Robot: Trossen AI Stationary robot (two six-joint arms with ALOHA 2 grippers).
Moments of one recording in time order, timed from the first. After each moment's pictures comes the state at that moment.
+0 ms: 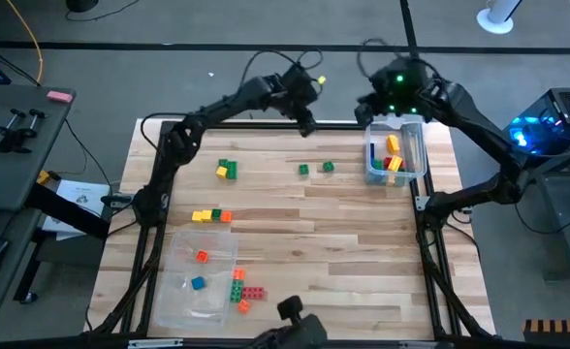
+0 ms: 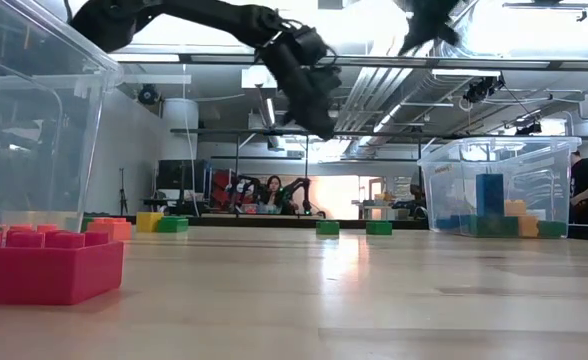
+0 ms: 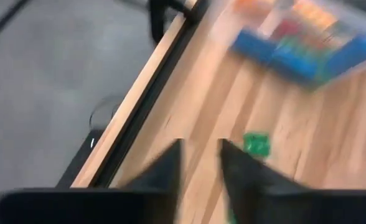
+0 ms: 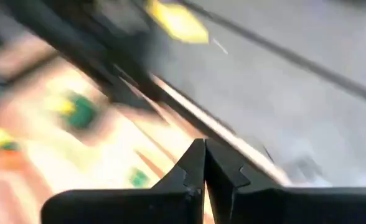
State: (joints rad) left arm 0.53 2.30 2.34 -0.93 0.09 0.06; right arm -0.66 1.32 1.60 -0.96 0.08 0.15
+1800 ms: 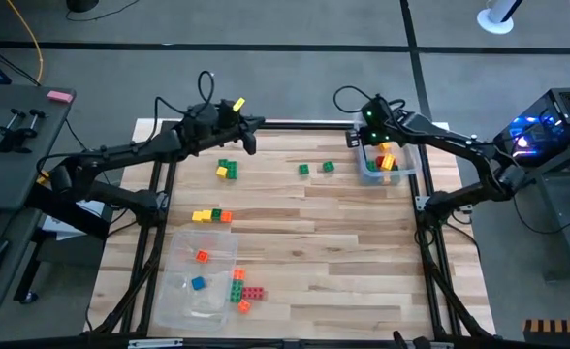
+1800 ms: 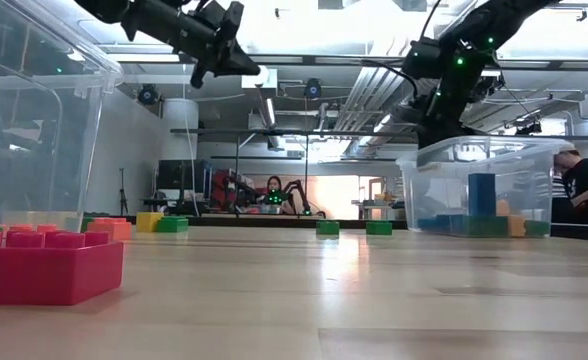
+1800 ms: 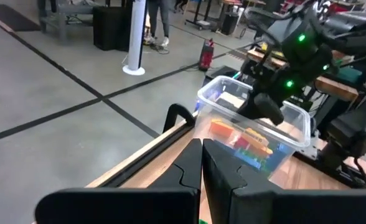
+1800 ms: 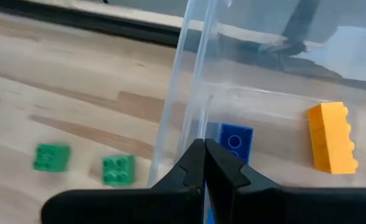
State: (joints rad) left arm 0.48 1.24 0.91 0.12 -0.09 -0.22; right arm -0.76 1.37 0.98 -0.62 0.11 0.52
